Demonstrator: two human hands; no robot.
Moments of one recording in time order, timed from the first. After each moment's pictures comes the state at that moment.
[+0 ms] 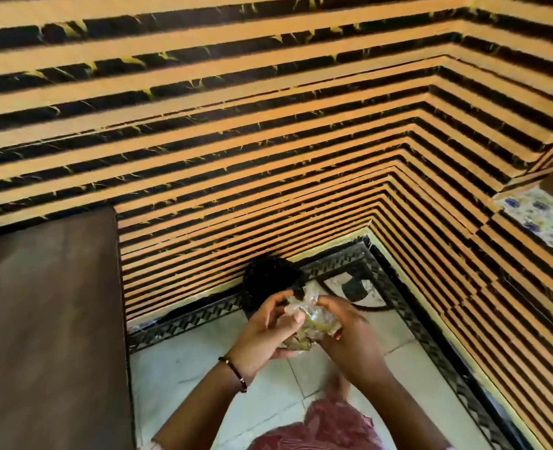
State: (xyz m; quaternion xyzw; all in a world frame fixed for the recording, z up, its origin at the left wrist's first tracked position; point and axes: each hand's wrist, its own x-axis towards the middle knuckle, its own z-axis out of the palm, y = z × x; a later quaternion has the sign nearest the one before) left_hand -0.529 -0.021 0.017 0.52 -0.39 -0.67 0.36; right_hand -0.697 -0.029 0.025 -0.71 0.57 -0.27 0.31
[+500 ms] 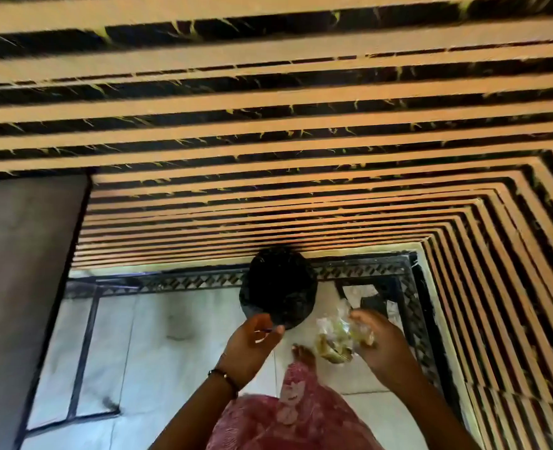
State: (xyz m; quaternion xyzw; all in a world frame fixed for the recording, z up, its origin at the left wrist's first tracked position) left_hand -0.568 -0.186 -0.073 0.74 -0.25 -0.54 0.31; right_hand -0.777 -0.284 -0.050 -0.73 0.54 -0.05 0.43
